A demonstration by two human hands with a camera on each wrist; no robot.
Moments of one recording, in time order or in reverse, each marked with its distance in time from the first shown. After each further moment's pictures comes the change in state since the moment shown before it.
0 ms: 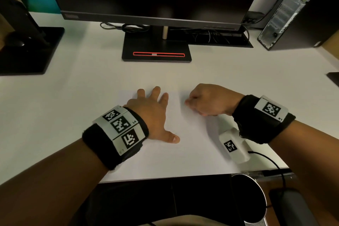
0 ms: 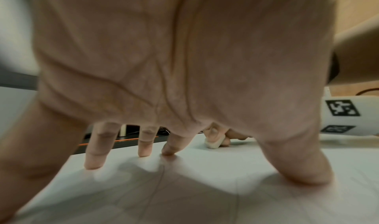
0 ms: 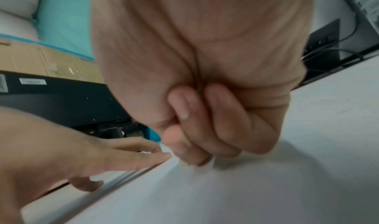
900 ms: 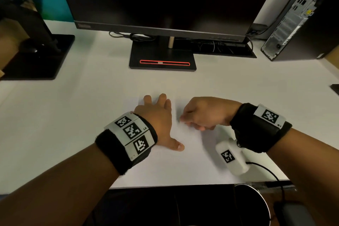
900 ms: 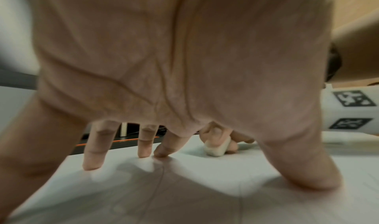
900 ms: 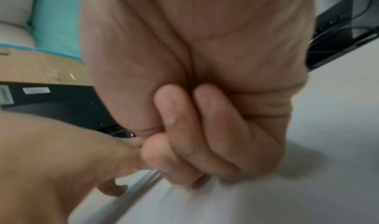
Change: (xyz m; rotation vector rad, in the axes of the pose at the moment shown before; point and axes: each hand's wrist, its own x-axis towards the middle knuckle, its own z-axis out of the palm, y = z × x) left_hand 0.003 -0.001 0.002 -0.016 0.056 -0.005; right_hand 0.007 -0.016 0.002 0.076 -0.160 -0.003
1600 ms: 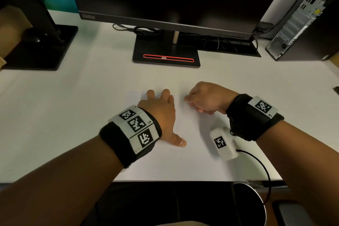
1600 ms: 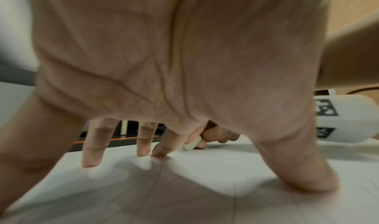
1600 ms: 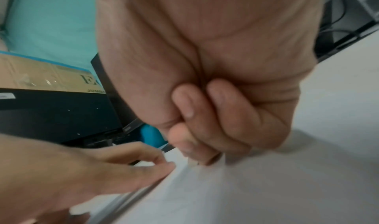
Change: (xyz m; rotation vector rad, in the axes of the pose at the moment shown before) left_hand 0.000 0.002 0.000 0.006 0.018 0.008; right_hand 0.014 -0.008 -0.008 0.110 0.135 0.092
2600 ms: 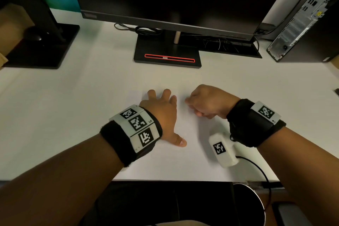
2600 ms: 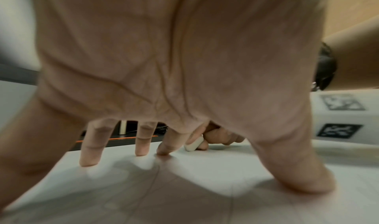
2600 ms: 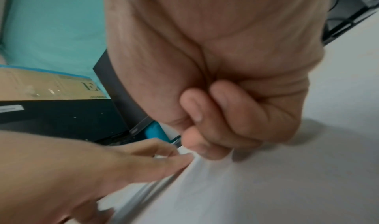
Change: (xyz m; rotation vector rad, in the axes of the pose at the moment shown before) left_hand 0.000 0.000 0.000 -0.011 -0.006 0.015; right_hand -0.004 0.000 0.009 0.078 0.044 0.052
